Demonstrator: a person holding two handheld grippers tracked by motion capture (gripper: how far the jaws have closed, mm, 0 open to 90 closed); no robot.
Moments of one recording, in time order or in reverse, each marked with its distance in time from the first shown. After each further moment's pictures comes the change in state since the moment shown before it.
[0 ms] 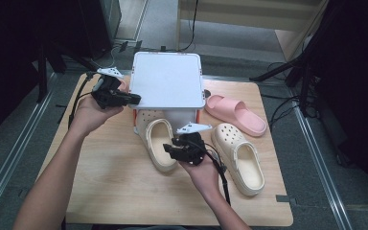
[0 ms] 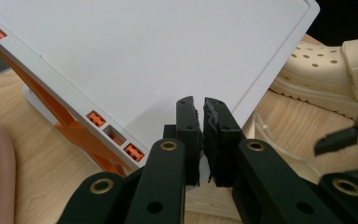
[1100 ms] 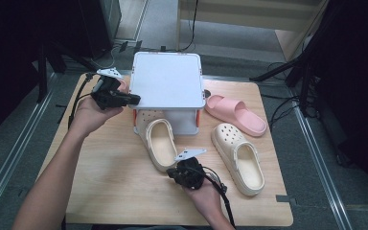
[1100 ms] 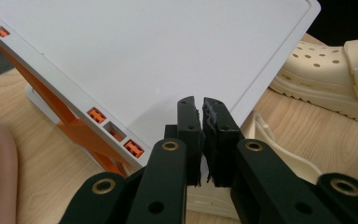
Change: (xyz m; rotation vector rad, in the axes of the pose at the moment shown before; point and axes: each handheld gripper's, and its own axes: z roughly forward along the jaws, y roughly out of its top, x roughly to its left) left arm -0.002 -0.002 -0.001 -0.003 0.010 0.002; right arm 0.017 -0.061 0.011 0.167 0.073 -0.027
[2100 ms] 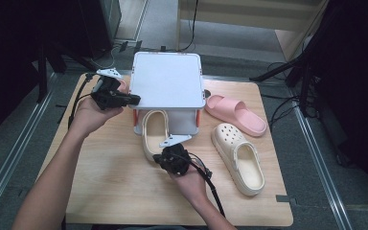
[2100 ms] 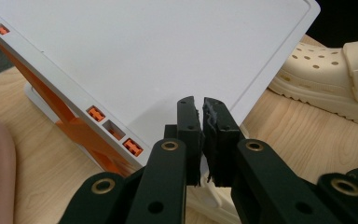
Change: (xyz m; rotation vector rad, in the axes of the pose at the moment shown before) left arm 0.000 0.000 0.000 -0.002 0.000 -0.010; right arm 0.008 0.049 0.023 -0.066 -0.004 -0.060
